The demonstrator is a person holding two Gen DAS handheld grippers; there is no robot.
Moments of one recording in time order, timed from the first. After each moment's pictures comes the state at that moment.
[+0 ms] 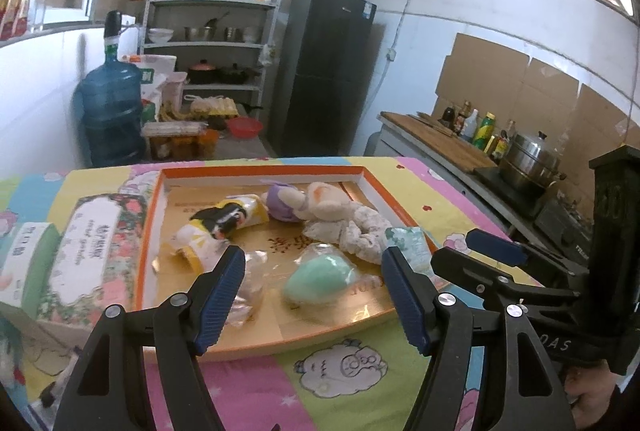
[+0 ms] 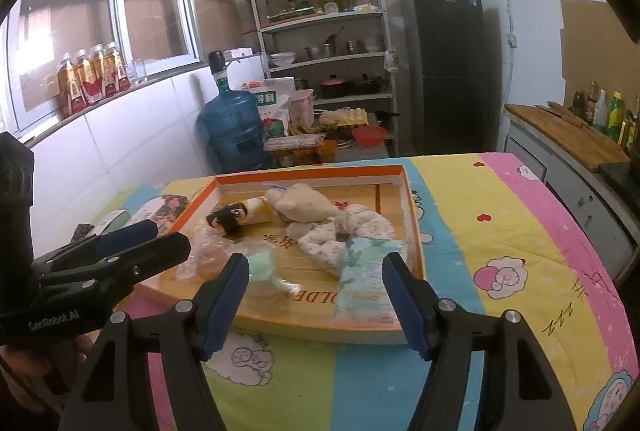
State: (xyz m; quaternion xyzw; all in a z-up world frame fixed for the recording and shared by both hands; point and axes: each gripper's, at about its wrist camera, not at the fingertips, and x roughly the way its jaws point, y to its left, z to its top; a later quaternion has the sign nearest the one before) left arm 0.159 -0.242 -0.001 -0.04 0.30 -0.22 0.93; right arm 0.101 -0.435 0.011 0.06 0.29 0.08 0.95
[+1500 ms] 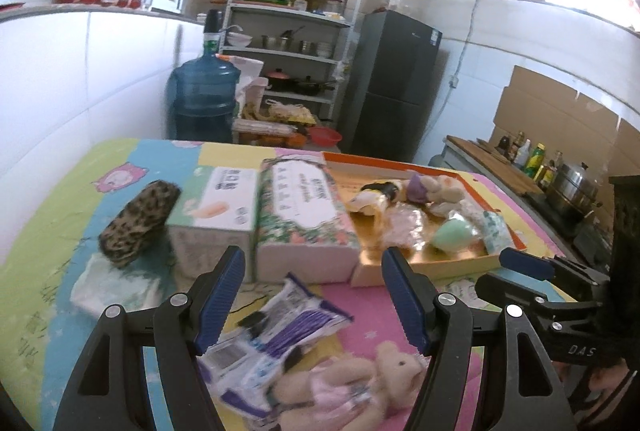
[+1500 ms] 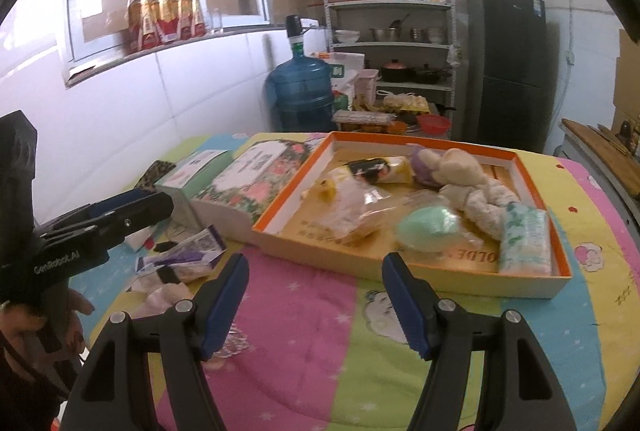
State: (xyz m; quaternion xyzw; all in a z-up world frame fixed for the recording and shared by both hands) left arm 0.091 -0.070 -0.017 -0.08 0.28 -0.12 0.95; right arm 0.063 -0.297 -0.001 0.00 0.32 0.17 0.93
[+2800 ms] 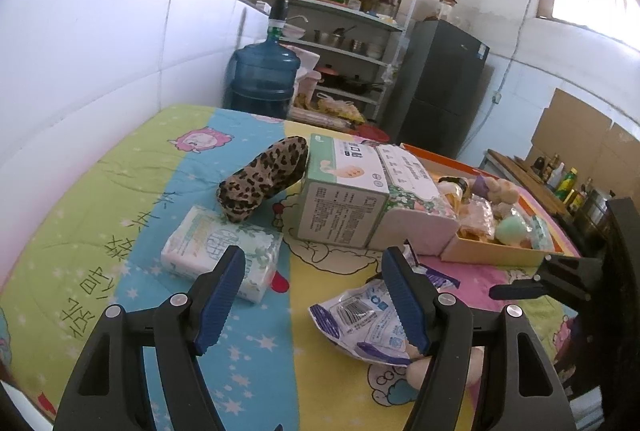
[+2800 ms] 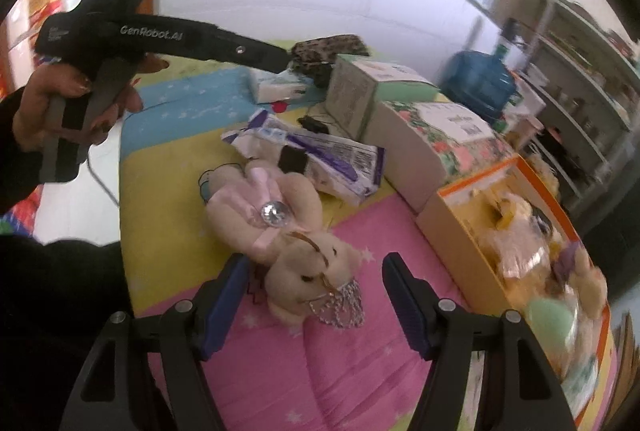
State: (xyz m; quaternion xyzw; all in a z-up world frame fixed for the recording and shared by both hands) left arm 0.068 0.012 -0.050 -0.12 0.30 -0.05 0.95; right arm 0.051 -0.202 -0.052 -0.30 0.33 0.42 0.79
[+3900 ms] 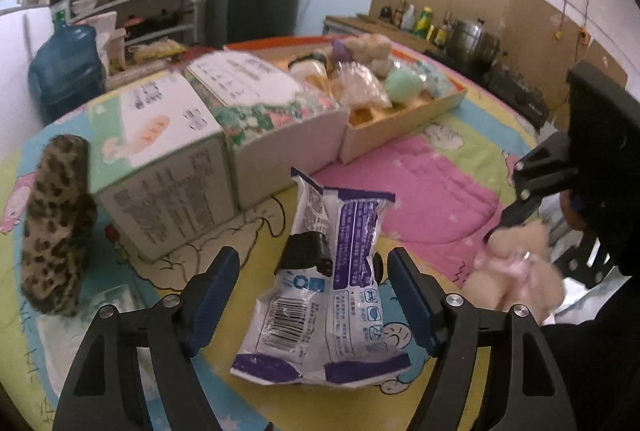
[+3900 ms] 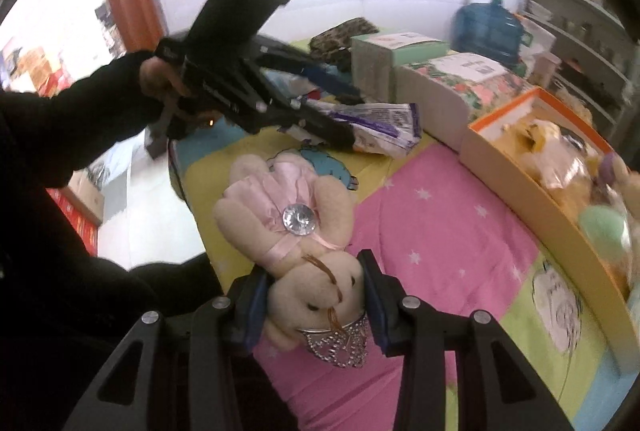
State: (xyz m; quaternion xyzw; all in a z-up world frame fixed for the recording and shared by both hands) left arm 0.140 -0.044 -0.078 0.08 0.41 -0.37 0.83; right arm 0.028 -0.237 -0.051 -0.16 0.40 0.44 0.79
